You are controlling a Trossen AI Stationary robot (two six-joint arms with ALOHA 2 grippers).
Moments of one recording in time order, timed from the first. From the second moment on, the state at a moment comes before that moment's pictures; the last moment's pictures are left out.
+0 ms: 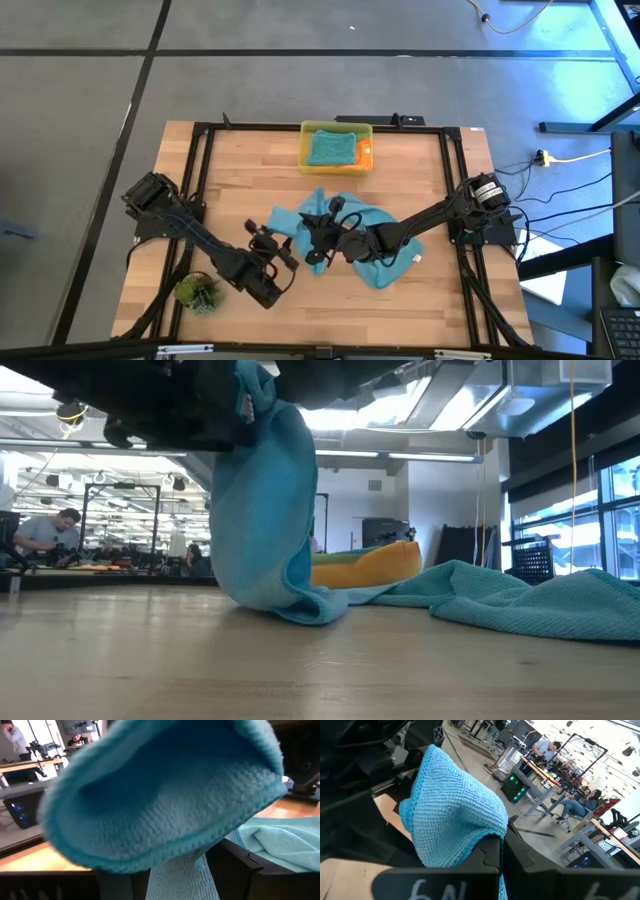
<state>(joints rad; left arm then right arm) -0.63 1.76 0.99 -0.45 -1.48 -1.20 0.34 1.89 1.20 0.51 0.86 -0.42</state>
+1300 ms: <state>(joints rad) -0.75 1.46 1.00 -0.81 -1.09 -0.97 0.36 1.80 1.20 0.40 0.91 -0.45</state>
